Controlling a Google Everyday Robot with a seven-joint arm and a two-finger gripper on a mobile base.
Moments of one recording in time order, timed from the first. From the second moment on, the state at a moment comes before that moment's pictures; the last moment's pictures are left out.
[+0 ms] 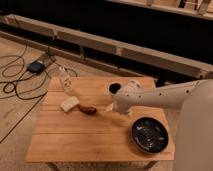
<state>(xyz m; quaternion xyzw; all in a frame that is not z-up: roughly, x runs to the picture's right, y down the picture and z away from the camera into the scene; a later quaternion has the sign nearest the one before) 0.080 0.157 0.837 -0.20 0.17 0.76 0.59</state>
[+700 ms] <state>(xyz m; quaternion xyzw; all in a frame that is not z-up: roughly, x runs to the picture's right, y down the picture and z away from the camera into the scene) 0.075 0.154 0.838 -0.20 0.17 0.76 0.60</state>
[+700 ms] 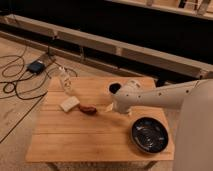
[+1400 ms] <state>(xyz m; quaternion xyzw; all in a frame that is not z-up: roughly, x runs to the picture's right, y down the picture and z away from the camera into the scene) -0.038 0.110 0.832 -0.18 0.15 0.64 0.74</state>
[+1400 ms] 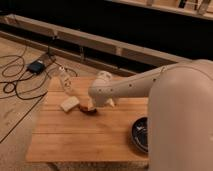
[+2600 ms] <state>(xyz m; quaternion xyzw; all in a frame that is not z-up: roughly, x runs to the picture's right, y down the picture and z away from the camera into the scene) -0.200 0.094 0.875 -0.19 0.10 0.46 0.86</state>
